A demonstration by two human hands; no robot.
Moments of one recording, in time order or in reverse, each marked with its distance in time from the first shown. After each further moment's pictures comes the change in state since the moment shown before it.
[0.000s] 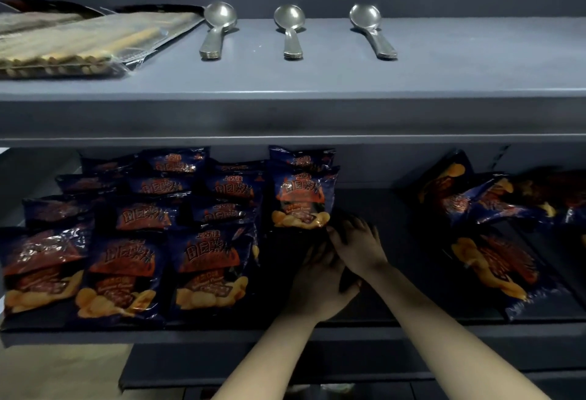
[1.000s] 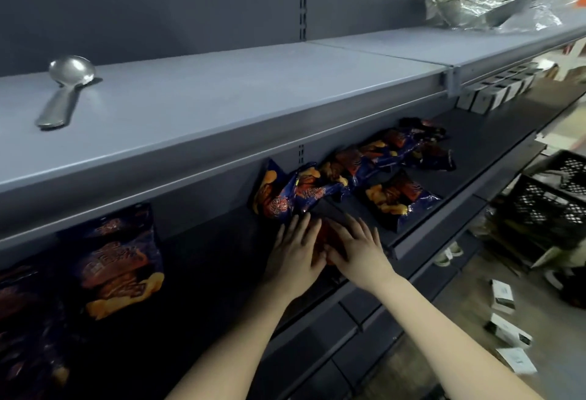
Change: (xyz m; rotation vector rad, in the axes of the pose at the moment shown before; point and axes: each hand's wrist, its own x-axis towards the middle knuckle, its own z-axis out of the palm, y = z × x) left_hand 0.111 0.164 0.036 0.002 -0.092 0.449; right_hand -0.144 0.172 -0.122 -0.171 0.244 0.424
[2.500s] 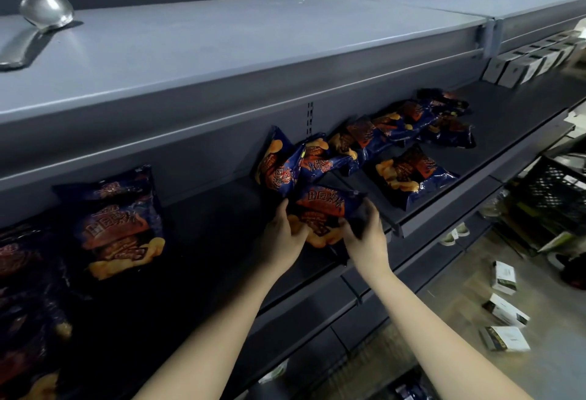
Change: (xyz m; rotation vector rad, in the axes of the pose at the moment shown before) left_hand -0.013 -0.012 0.004 -0.649 -0.066 -0.559; right_hand -0.014 -0.013 0.023 0.726 0.332 0.278
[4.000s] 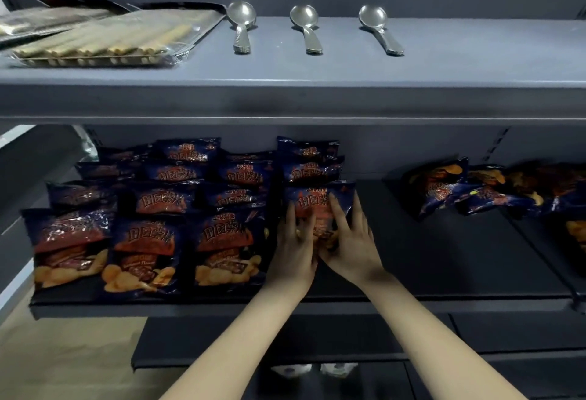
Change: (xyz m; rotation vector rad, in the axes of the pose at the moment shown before) left_hand -0.157 -0.109 -0.138 0.511 0.410 -0.089; right_hand -0.116 -0.116 0.171 -0.387 -0.642 -0.690
